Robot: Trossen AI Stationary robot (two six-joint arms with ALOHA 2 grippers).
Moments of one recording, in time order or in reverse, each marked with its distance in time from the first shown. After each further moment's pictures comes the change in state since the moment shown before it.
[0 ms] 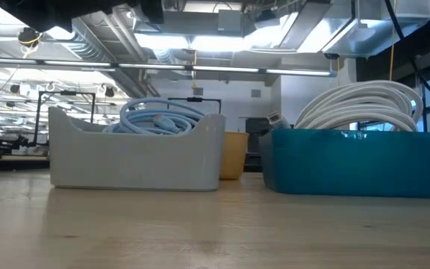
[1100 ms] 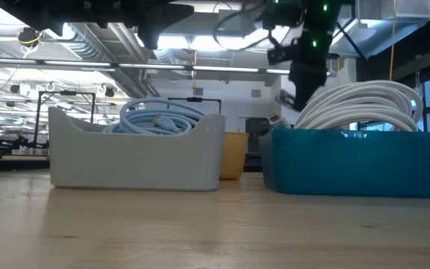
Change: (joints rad) left arm -0.011 0.000 0.000 -0.194 -0.168 -0.146; right arm -0.434 -0.137 -0.378 -0.788 -0.043 0.180
